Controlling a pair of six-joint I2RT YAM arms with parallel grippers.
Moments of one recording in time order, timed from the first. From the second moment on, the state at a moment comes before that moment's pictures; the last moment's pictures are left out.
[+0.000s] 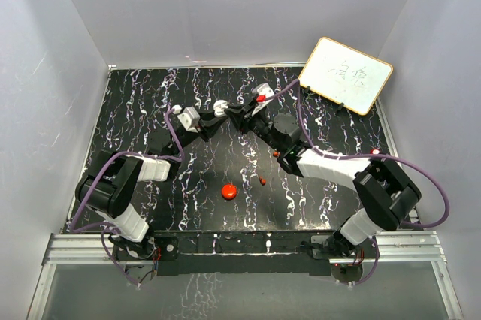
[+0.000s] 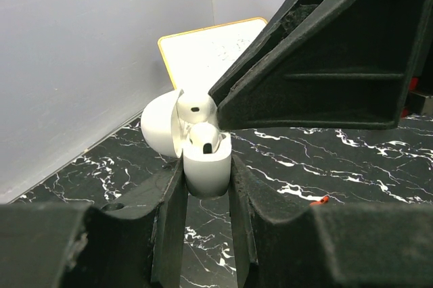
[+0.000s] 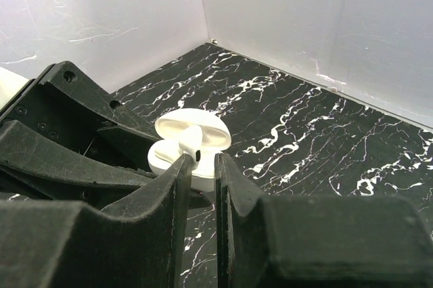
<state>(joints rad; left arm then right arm) -0.39 1.63 0.53 1.46 0.60 -0.07 0.73 1.54 0.83 0.87 -0.06 0.13</state>
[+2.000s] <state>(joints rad) -0.39 1.68 0.52 1.47 0.73 -0.03 0.64 1.75 1.60 -0.30 -0.09 0.18</state>
